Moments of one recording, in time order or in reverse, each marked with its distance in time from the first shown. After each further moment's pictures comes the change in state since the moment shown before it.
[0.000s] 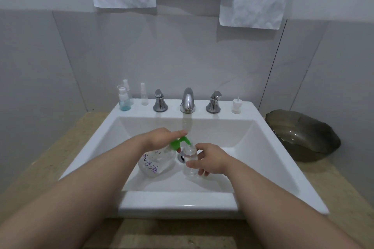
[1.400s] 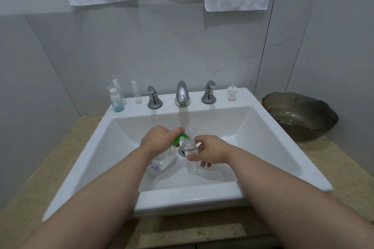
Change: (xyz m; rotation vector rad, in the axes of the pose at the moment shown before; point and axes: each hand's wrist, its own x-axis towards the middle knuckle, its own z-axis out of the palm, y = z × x) left_hand 0.001 -0.005 0.023 -0.014 0.277 0.001; right_hand 0.004 0.001 0.002 0.002 -0.013 0.003
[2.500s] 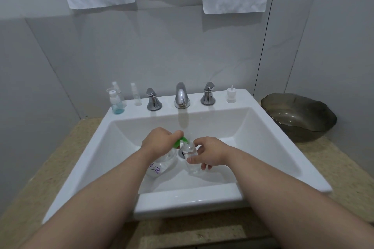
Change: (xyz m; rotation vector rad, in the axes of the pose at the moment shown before) left_hand 0.002 0.000 0.004 0.123 0.015 0.017; right_hand 0.000 0.001 -0.001 -0.022 -0.016 0.006
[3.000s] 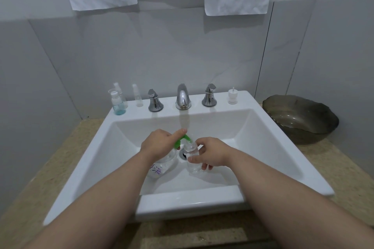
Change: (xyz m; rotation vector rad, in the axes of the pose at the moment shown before) left_hand -0.004 -0.003 -0.003 -0.014 0.014 -0.006; right_hand 0.002 0.001 0.000 0.036 0.031 0.009
